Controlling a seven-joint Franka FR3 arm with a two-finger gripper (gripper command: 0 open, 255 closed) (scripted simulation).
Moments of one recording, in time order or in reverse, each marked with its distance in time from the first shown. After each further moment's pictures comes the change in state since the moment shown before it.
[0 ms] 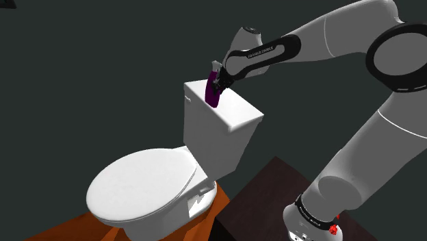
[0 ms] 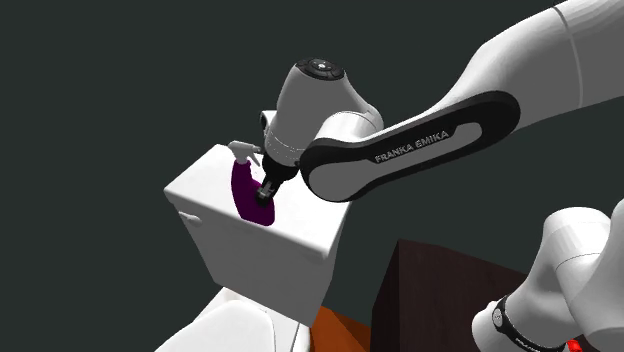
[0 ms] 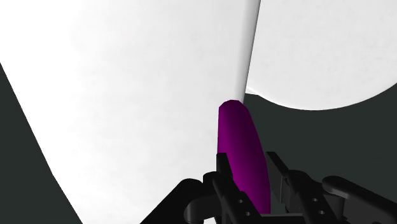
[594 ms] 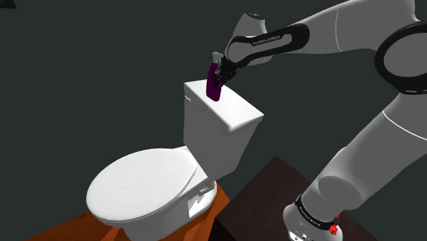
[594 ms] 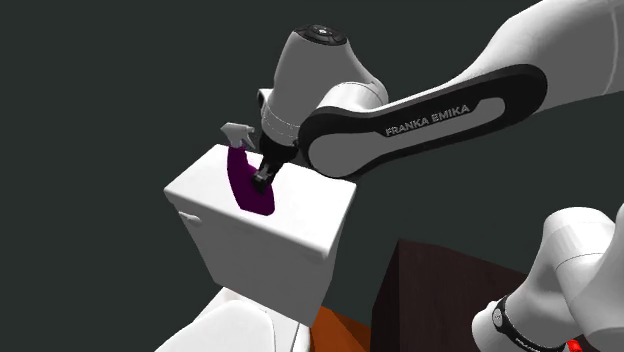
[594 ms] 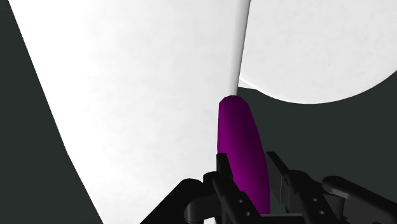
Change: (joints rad) arm 0.000 -0.043 0.000 0.069 -0.001 -0.112 0.000
